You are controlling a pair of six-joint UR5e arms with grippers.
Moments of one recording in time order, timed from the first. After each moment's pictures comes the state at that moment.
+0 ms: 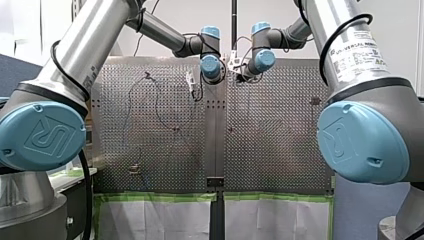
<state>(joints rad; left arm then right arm) -0.56 -2.02 -1.22 -3.00 -2.06 -1.75 2.08 -1.12 1.18 -0.01 1.44 1.79</state>
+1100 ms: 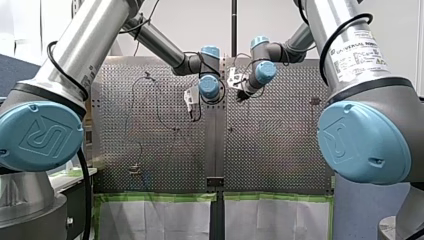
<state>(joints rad) -0.59 -2.02 -1.46 -2.82 -2.08 -1.79 2.09 -1.12 1.35 0.01 1.46 1.76</state>
